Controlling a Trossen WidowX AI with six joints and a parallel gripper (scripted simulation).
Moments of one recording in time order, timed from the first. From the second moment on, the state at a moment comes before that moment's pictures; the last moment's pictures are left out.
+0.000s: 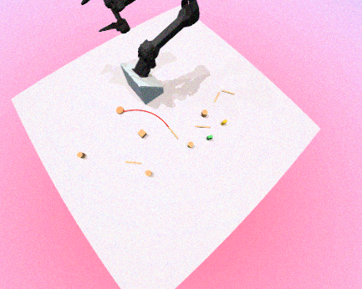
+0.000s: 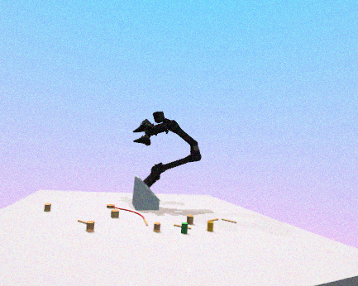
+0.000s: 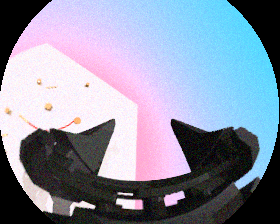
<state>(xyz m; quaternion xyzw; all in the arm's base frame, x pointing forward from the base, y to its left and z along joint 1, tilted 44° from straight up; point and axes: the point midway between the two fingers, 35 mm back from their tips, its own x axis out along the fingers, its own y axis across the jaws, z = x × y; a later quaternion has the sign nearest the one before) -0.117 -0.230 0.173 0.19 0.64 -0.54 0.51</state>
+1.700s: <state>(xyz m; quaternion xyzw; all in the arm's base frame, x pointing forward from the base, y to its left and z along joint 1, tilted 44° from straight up) 0.211 -0.145 -0.122 -0.04 0.46 0.46 0.76</state>
